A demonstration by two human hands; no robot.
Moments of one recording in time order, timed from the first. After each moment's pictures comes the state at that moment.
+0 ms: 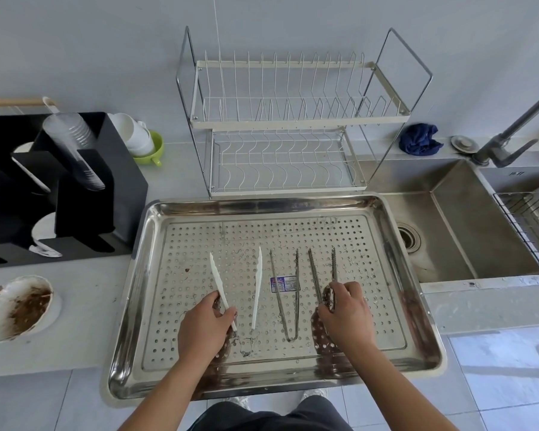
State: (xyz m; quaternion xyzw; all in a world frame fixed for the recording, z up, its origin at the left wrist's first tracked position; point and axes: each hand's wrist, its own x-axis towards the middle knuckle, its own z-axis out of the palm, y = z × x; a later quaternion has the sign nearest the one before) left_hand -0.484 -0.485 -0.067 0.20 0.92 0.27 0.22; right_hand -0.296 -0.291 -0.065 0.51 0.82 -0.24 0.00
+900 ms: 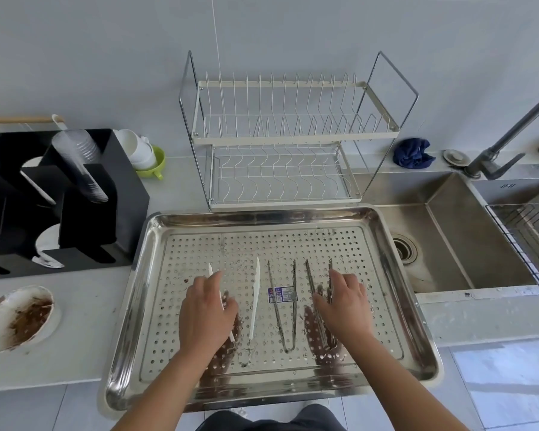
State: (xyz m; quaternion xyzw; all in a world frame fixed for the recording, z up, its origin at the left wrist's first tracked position) left_hand -0.493 -0.462 -0.035 0.31 0.93 0.18 0.09; right_hand -0.313 -0.269 -0.048 0.49 0.84 -0.22 -0.02
